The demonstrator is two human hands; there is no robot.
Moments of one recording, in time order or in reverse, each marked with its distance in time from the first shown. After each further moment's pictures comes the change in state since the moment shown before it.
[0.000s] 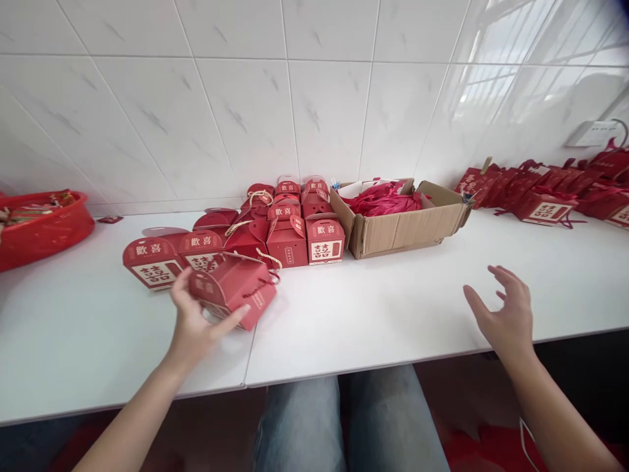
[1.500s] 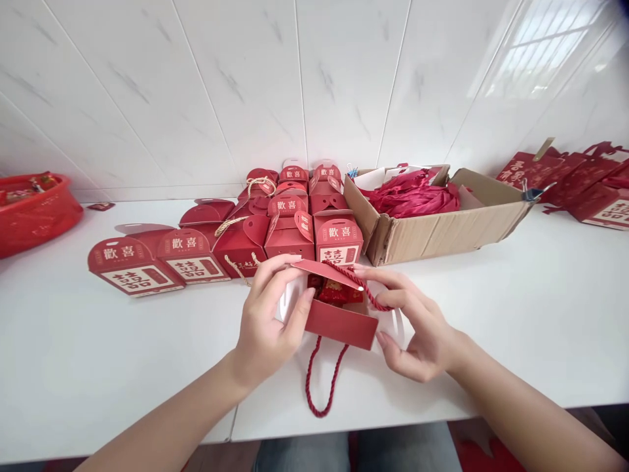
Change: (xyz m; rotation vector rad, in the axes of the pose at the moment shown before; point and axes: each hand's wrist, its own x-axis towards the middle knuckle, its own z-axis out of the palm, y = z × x) left_hand 0.028 0.086 0.075 -0.093 -0.065 0.410; right_hand 0.014 -0.146 0.083 0.764 -0.621 -0.925
